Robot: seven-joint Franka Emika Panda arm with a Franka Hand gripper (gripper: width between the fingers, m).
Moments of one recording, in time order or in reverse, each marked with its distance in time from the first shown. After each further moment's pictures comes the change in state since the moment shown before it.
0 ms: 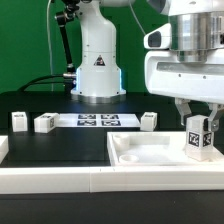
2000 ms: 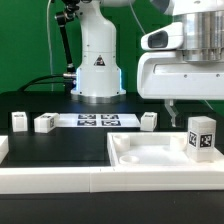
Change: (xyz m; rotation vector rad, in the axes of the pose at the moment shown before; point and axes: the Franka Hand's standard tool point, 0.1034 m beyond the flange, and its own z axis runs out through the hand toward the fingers) arm -0.007 -0.004 -0.001 0.006 0.005 -0.682
